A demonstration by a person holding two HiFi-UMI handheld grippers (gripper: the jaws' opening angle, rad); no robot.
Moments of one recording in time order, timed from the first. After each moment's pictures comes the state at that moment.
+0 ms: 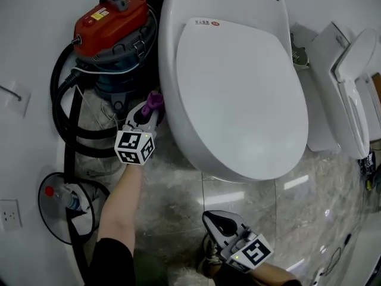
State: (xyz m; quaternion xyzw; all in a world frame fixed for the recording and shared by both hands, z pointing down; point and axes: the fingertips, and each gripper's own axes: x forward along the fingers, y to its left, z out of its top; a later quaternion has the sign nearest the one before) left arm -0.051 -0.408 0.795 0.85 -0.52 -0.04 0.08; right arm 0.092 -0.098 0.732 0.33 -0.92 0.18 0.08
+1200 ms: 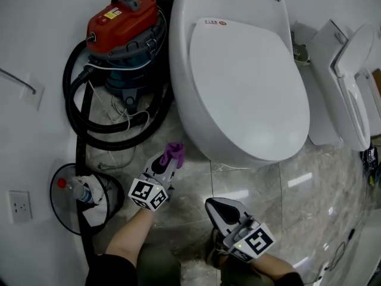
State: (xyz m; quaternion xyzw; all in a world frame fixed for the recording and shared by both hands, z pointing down) left arm -0.016 -0.230 0.836 0.87 -0.44 -0.11 0.18; right arm 0.066 -0.088 0.717 0.34 -0.92 0.16 0.07
